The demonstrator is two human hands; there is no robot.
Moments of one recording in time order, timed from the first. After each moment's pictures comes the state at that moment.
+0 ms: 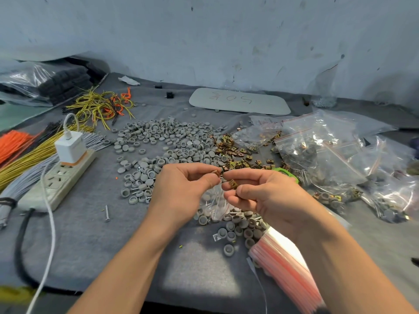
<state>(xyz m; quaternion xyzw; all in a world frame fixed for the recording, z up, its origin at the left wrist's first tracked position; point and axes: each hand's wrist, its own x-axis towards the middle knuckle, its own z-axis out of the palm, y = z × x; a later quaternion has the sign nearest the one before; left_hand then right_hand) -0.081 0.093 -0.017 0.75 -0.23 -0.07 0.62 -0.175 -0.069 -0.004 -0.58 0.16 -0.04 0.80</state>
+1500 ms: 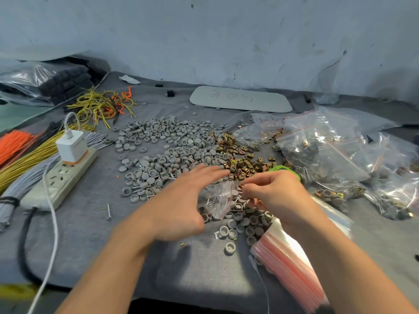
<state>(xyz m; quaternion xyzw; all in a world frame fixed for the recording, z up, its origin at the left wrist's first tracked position) -0.079 0.115 -0.006 0.84 -0.46 -0.16 0.23 -0.176 -0.075 -0.015 -0.76 0.30 -0.11 0.56</state>
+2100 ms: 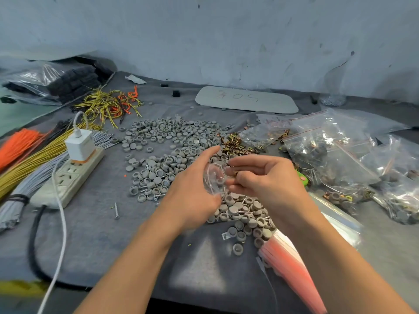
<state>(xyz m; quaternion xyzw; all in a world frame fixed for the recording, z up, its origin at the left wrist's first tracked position) -0.074 0.101 -0.019 0.85 -0.34 -0.04 0.41 -0.159 -0.049 -0.005 -0.68 0.14 -0.19 0.69</state>
